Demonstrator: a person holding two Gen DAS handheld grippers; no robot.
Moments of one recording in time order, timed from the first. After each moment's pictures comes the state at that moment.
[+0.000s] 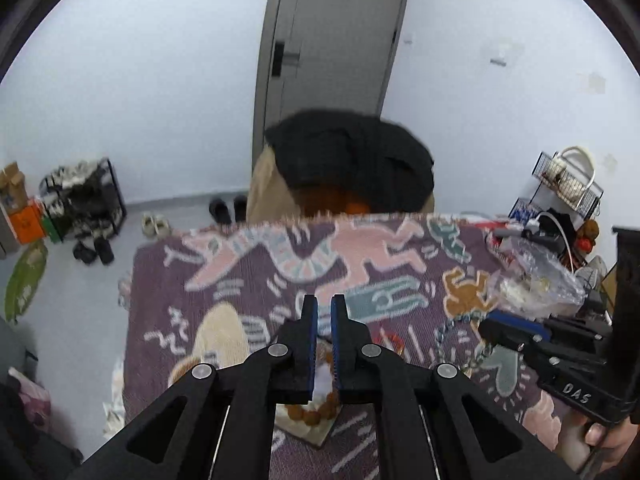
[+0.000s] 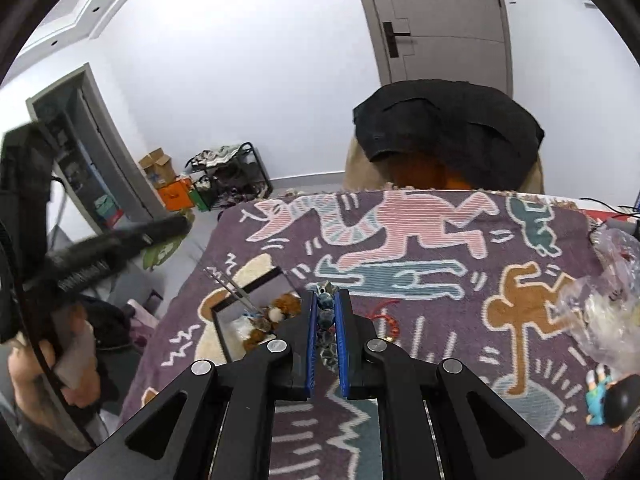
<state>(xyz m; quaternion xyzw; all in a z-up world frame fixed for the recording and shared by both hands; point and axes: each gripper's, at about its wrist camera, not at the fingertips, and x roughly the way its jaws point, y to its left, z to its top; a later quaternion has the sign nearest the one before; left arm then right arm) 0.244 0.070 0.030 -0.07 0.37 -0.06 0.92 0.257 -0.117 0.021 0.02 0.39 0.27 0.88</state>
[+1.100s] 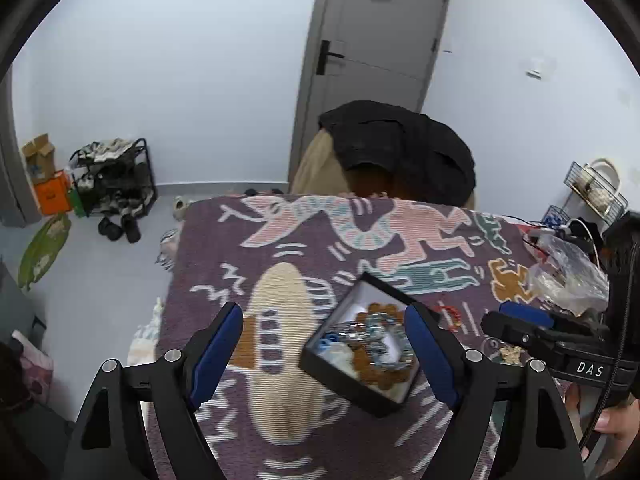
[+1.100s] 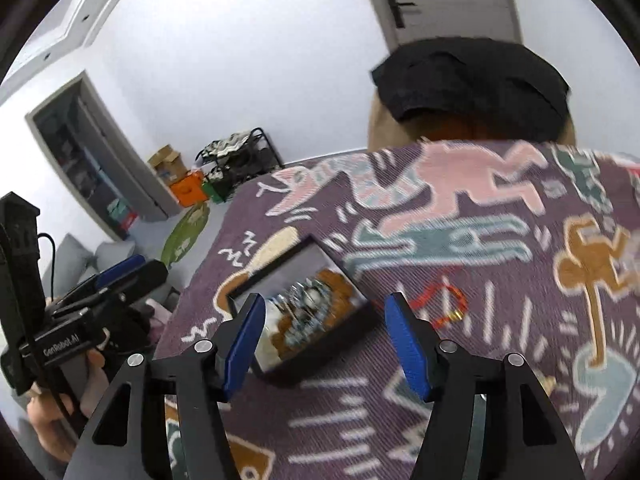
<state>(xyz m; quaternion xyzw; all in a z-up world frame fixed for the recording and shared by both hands) 0.204 0.119 -0.018 -0.09 0.35 0.00 0.93 0.256 -0.084 -0.039 0.07 0.42 0.28 0.86</state>
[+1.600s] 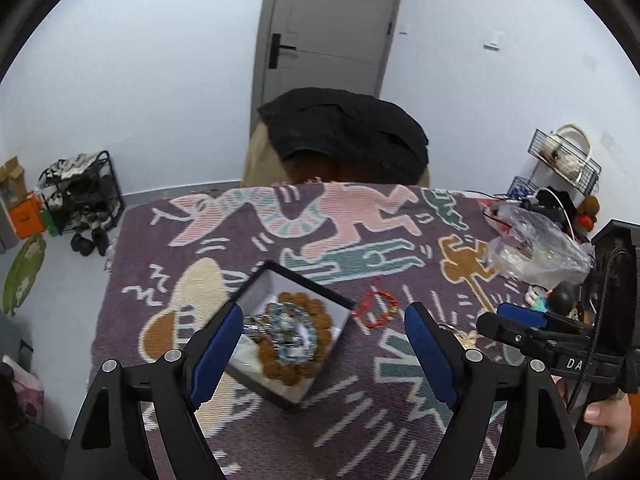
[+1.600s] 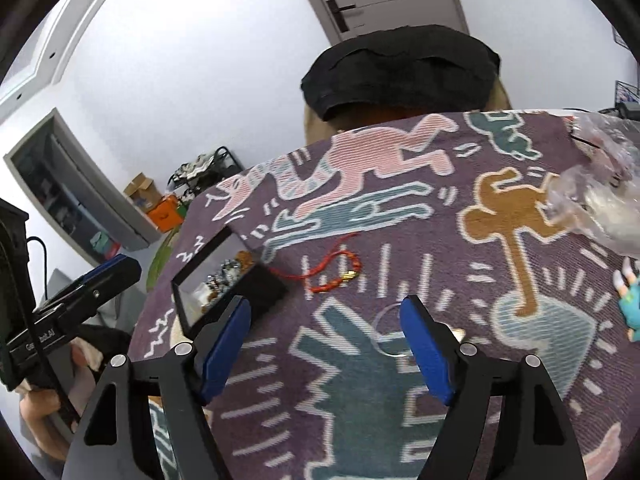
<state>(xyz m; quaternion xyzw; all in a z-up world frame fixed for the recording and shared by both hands) 0.208 0.038 -0.018 -0.06 0.36 -0.06 0.93 0.243 -0.180 -0.056 0.11 0.42 0.23 0.87</state>
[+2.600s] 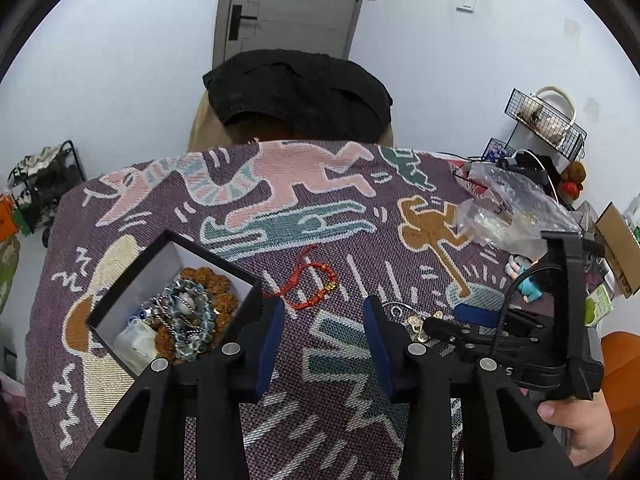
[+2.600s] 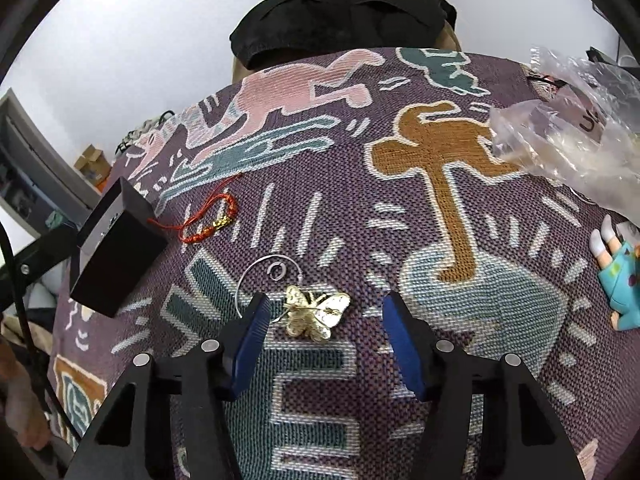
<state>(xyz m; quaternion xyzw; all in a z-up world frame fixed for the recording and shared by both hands) 0.234 -0.028 -0.055 -0.06 0.40 -0.11 0.91 0.269 -0.223 -0.125 0.07 0.49 0.16 0.85</state>
